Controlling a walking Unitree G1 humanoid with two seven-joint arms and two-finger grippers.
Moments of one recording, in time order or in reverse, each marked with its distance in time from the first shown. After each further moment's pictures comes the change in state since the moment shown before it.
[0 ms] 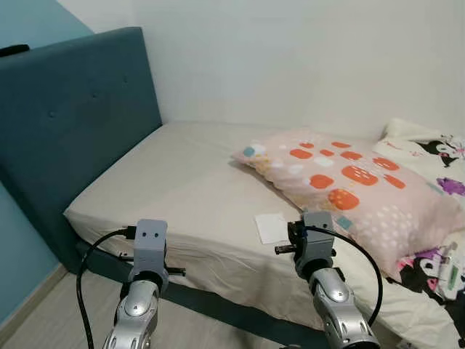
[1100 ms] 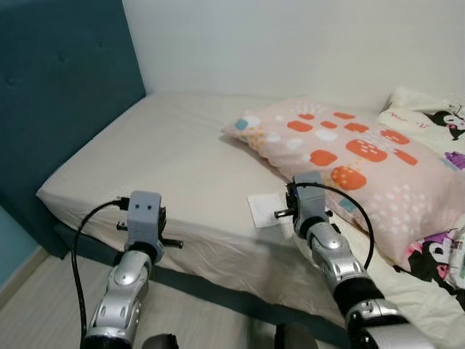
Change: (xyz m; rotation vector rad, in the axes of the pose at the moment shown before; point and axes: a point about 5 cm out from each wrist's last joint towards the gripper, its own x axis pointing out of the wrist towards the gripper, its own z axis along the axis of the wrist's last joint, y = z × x) left arm 0.027 0.013 0.045 -0.025 -0.145 -0.138; right arm 0.060 -0.013 0.047 -0.118 0.055 0.013
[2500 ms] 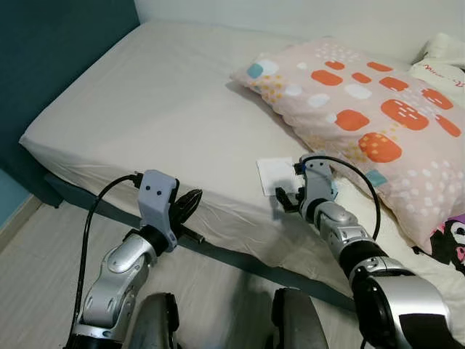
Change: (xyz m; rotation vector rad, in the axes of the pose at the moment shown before) left arm -0.015 -0.024 0.052 -0.052 -0.137 -0.415; right arm 0.016 -0.017 0.020 0.081 0.134 0.036
